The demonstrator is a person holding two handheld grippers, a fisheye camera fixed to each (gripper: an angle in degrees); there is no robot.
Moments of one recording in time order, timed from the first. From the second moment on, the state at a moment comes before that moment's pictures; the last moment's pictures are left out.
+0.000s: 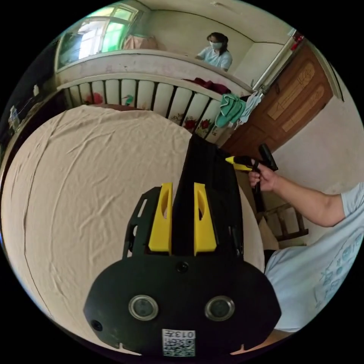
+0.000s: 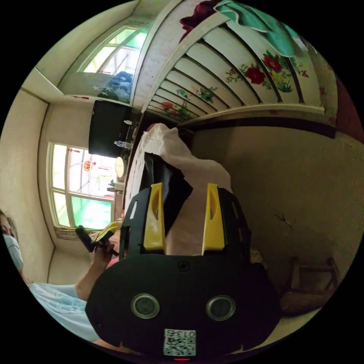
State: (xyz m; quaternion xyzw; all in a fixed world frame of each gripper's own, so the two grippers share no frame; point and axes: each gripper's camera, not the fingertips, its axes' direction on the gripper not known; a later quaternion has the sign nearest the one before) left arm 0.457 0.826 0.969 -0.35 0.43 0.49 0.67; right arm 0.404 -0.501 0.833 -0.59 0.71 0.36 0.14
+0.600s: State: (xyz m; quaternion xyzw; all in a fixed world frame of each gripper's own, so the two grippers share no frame) left arm 0.630 0.909 1.053 -0.44 0.47 0.56 0.53; right arm 0.405 -0.502 0.856 -0.64 0.64 0.35 0.22
